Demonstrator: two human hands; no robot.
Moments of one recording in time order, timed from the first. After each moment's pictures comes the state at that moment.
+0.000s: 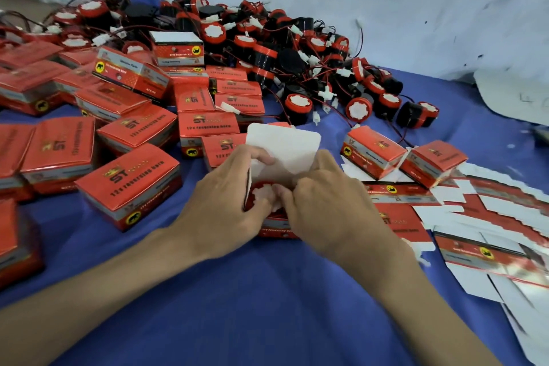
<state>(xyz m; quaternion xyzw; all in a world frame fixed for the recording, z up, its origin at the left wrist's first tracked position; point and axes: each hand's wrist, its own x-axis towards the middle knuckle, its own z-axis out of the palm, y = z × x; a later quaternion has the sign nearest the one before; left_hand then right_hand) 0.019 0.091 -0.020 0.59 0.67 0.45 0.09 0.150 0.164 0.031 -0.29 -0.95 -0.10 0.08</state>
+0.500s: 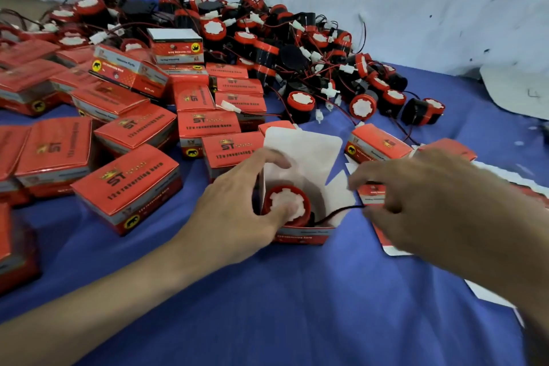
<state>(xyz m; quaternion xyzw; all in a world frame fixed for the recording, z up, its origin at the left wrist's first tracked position) 0.033 0.090 -0.005 0.56 0.68 0.44 0.17 0.211 0.171 0.094 -0.33 -0.94 -0.08 0.02</state>
